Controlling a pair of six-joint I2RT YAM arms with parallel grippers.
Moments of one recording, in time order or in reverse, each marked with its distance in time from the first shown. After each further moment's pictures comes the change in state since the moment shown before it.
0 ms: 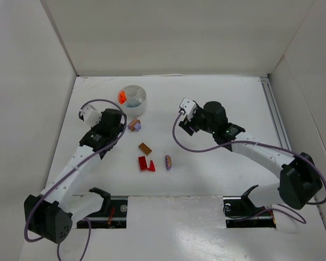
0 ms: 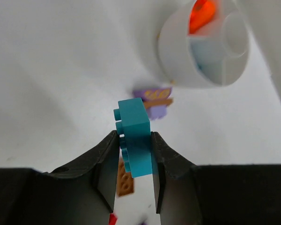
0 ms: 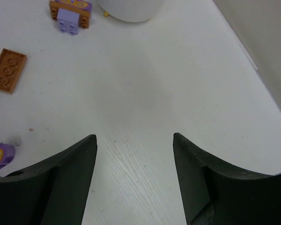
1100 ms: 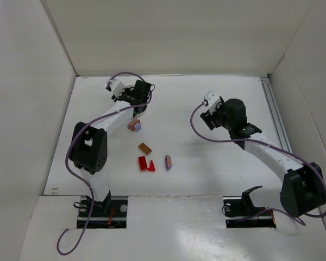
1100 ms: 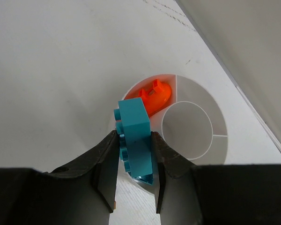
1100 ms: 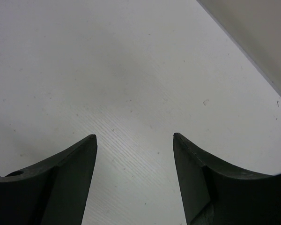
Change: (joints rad) left arm -0.040 0.809 0.594 0.170 -0.468 0.023; right arm -0.260 -0.121 -0.102 -0.042 0.084 -0.007
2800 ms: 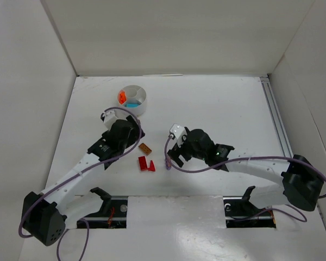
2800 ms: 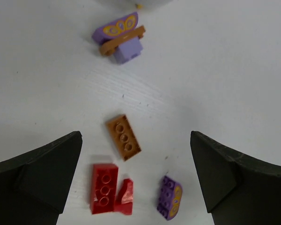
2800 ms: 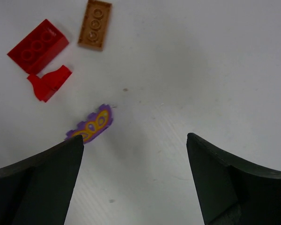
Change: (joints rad) left arm -0.110 -0.776 -0.643 0.034 0.566 0.226; right arm 0.525 0.041 -0.082 -0.011 0.113 0.298
